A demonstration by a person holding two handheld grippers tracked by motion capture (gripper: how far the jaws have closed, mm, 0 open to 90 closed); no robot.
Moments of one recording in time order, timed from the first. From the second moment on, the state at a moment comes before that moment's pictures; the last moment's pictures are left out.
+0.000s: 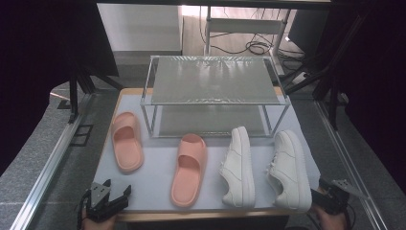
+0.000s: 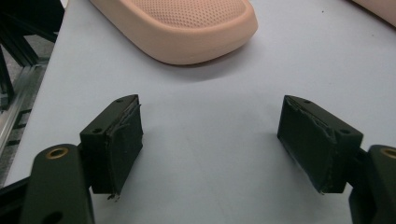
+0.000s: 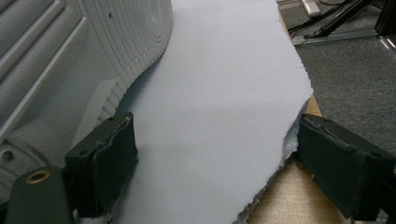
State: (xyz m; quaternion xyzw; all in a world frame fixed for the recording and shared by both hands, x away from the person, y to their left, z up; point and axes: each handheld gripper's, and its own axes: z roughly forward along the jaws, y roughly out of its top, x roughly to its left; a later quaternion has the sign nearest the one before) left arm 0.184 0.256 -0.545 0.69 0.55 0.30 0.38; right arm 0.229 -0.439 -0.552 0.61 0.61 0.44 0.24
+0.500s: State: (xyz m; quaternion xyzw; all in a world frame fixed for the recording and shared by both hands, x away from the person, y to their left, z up) left arm 0.185 0.253 -0.545 0.68 0.56 0.30 0.37; right arm 0.230 -0.439 -0.552 0.61 0.62 0.44 0.24
